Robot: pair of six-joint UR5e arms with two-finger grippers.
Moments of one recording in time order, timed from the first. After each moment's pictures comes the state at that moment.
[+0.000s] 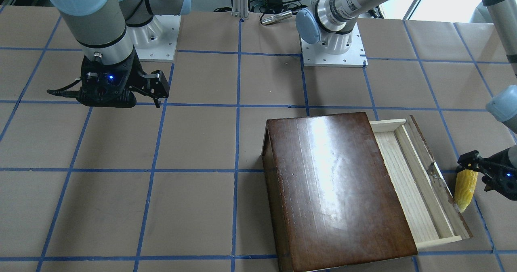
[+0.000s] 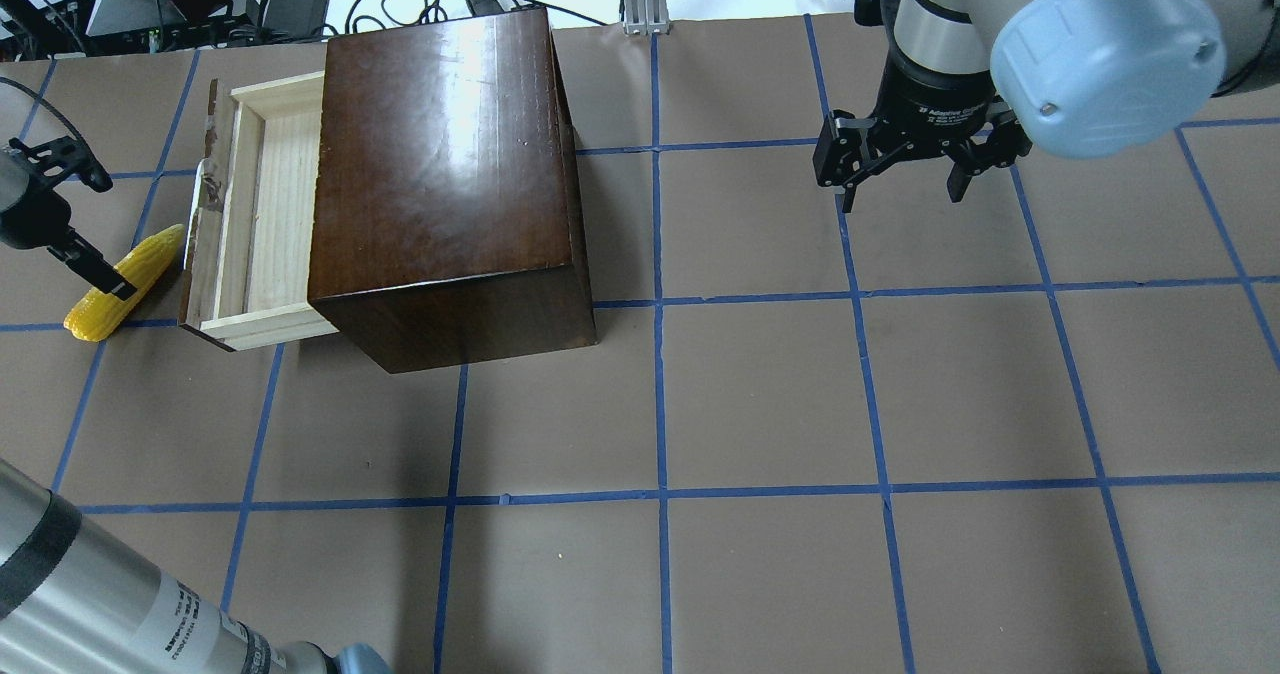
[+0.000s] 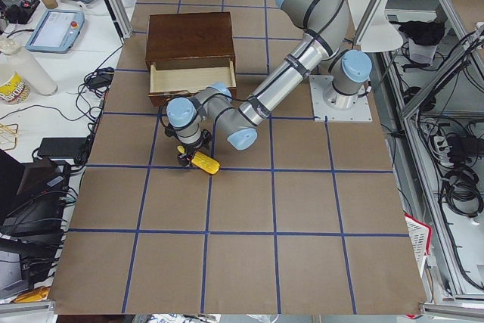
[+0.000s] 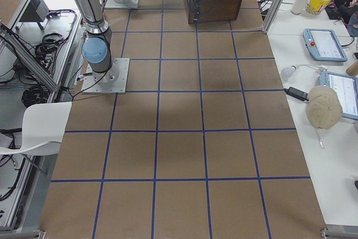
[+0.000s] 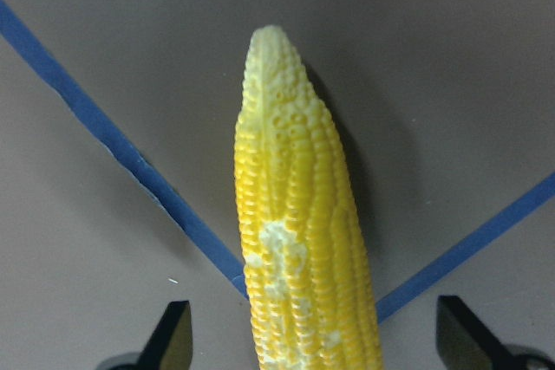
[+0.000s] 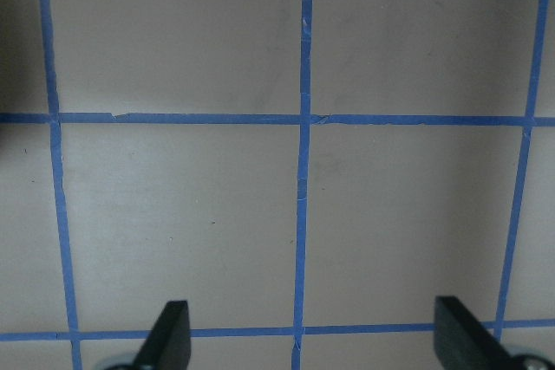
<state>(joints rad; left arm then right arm) -0.89 -2.19 -1.50 -1.07 1.63 1.35 1.65 -1.48 1.58 -1.63 -1.63 0.06</state>
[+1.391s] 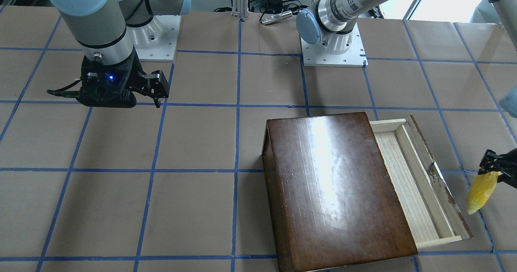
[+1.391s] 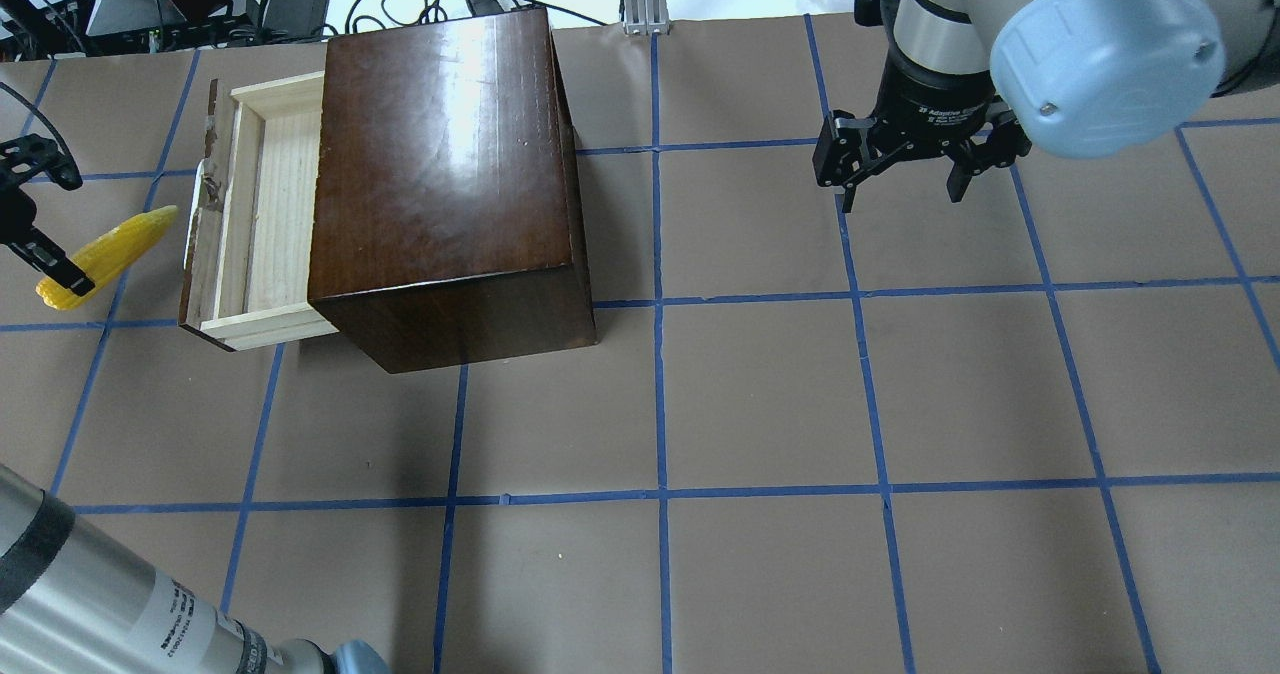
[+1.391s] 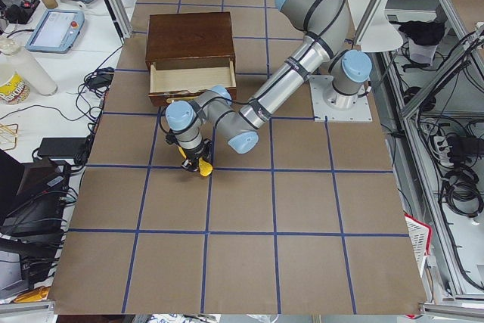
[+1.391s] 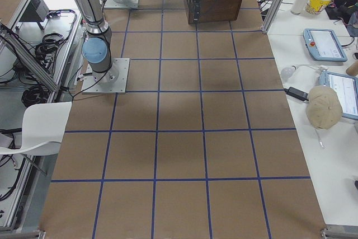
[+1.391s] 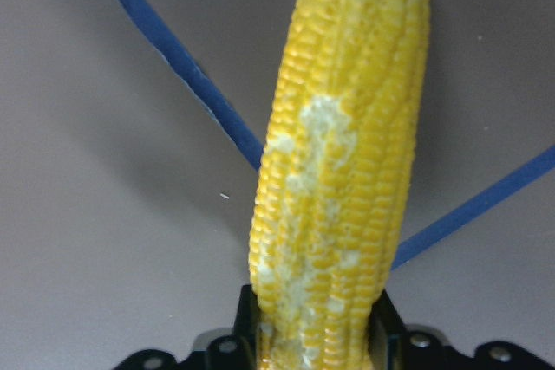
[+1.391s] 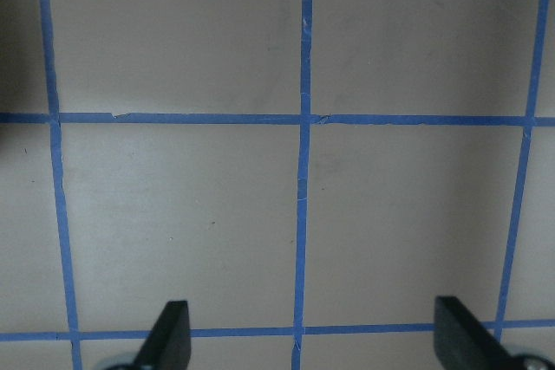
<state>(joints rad) -0.88 -2.16 -1.43 -1.11 1.69 1.31 1.65 -1.48 1.58 -1.63 -1.63 0.06</state>
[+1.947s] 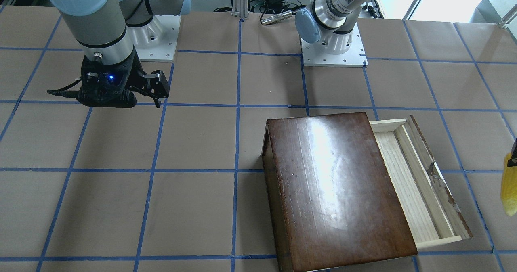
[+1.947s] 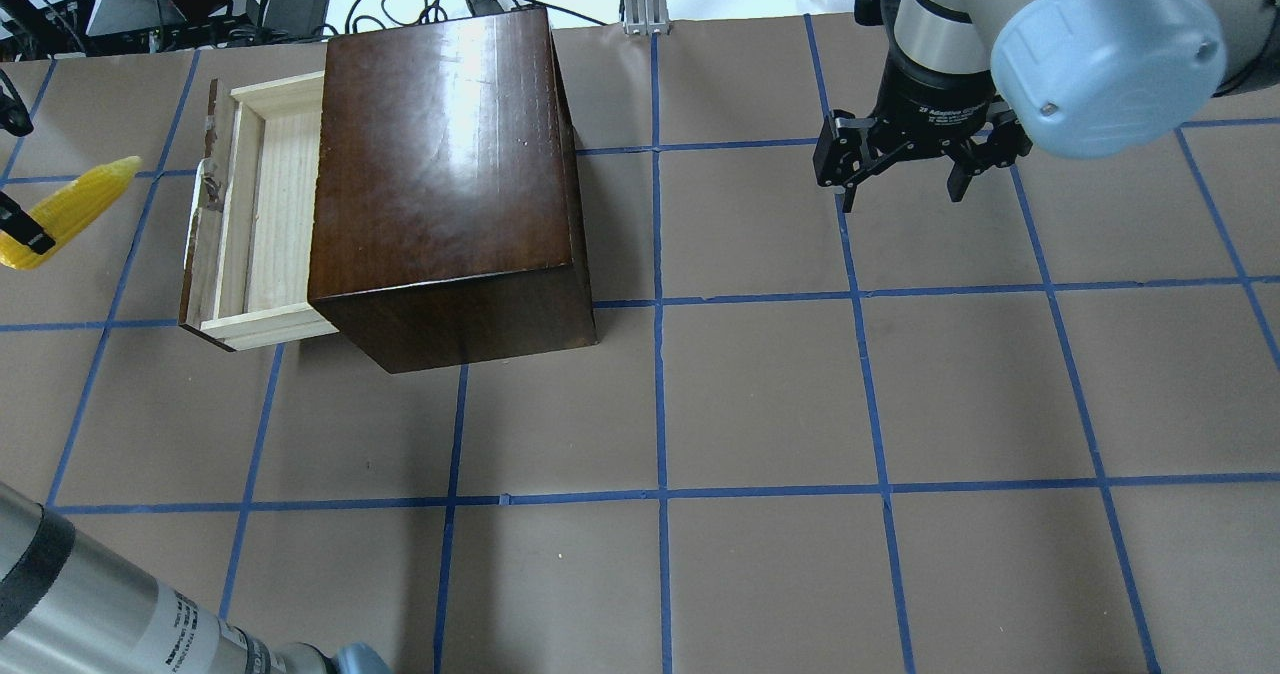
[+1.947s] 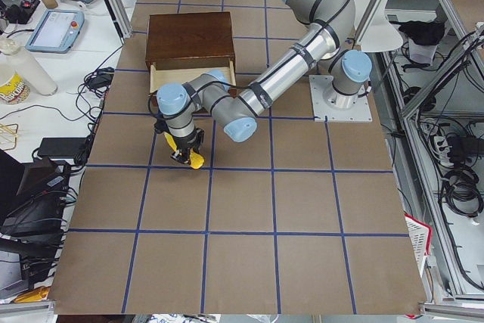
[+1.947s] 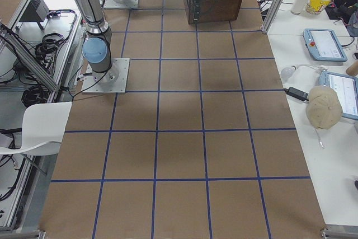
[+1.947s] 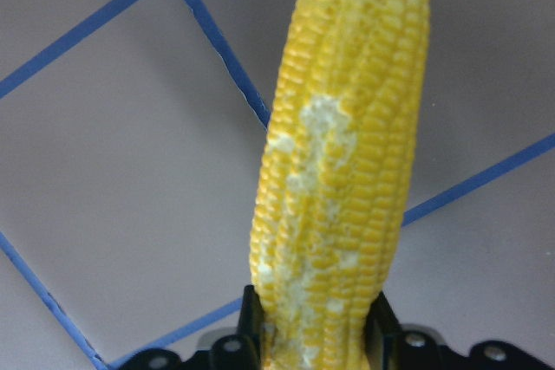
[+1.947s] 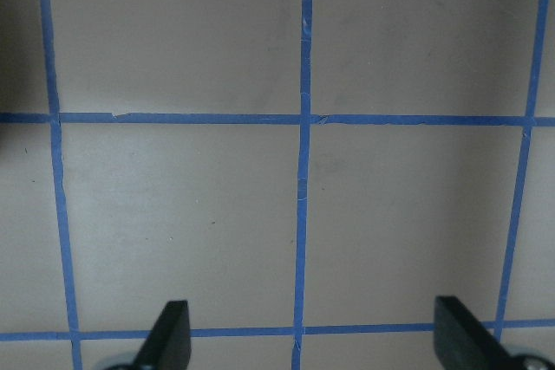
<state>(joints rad) -0.93 -2.05 -1.28 -1.38 1.65 1.06 1.65 -1.48 1.58 -1.63 -1.63 0.06</state>
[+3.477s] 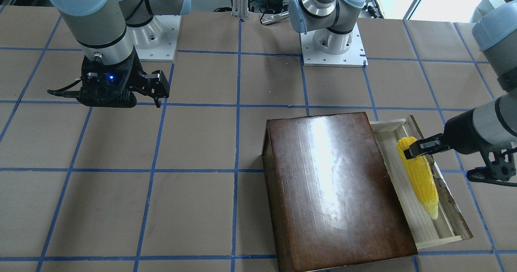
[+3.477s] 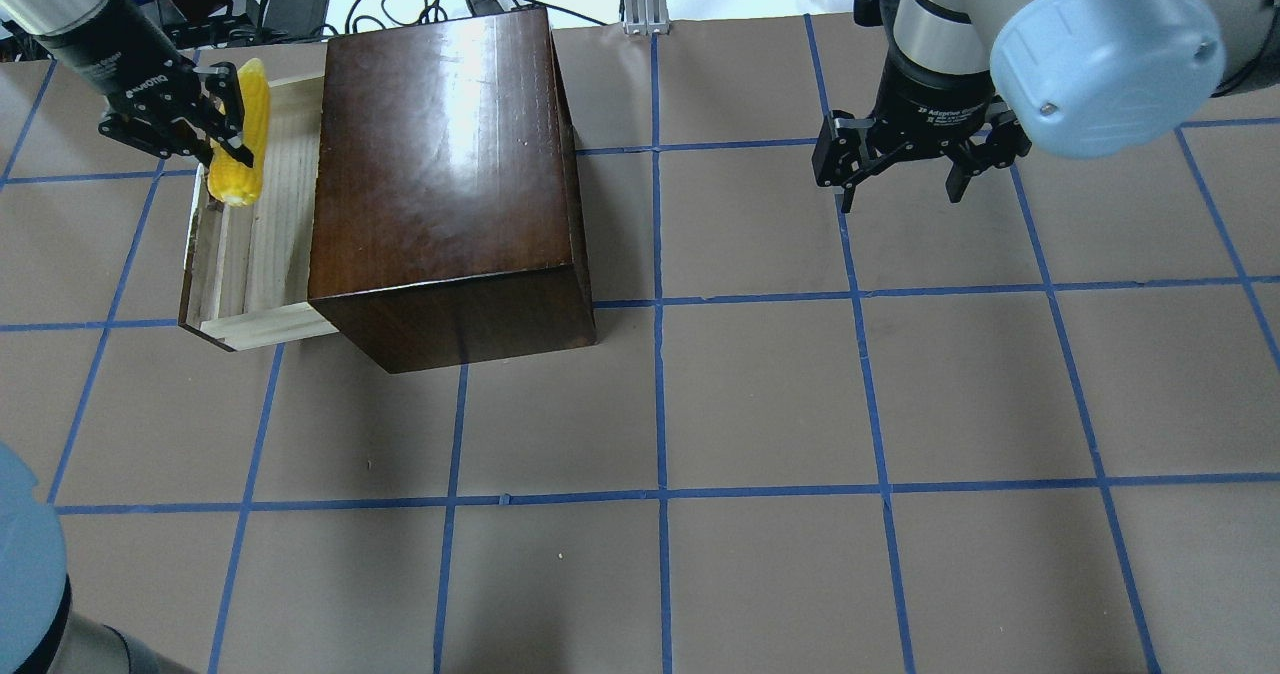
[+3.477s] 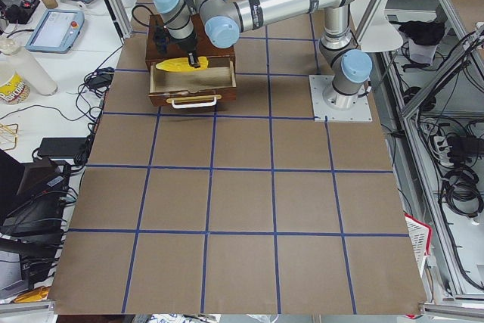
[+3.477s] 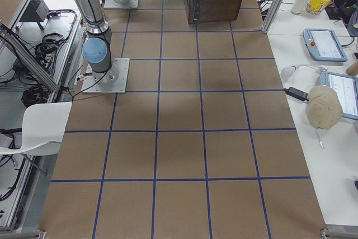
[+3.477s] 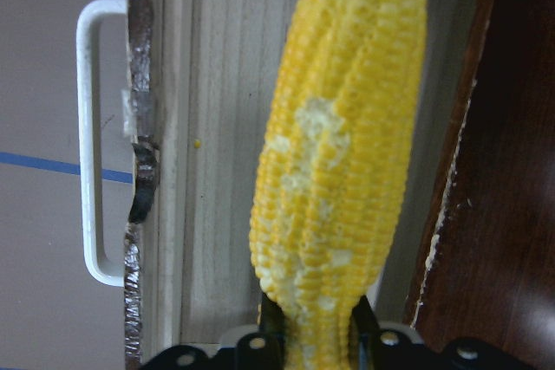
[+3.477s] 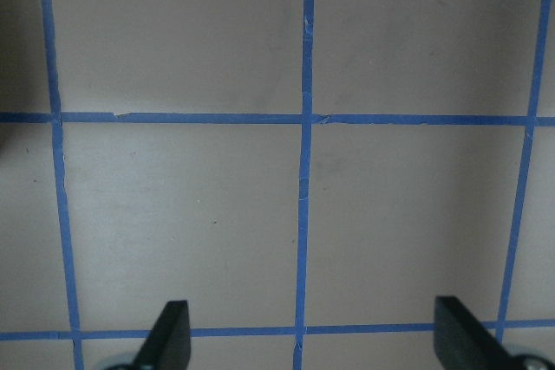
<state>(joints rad) -1.23 -1.92 -1.36 -1.64 1.44 0.11 1.65 -1.48 1.58 -1.62 -1.63 0.06</state>
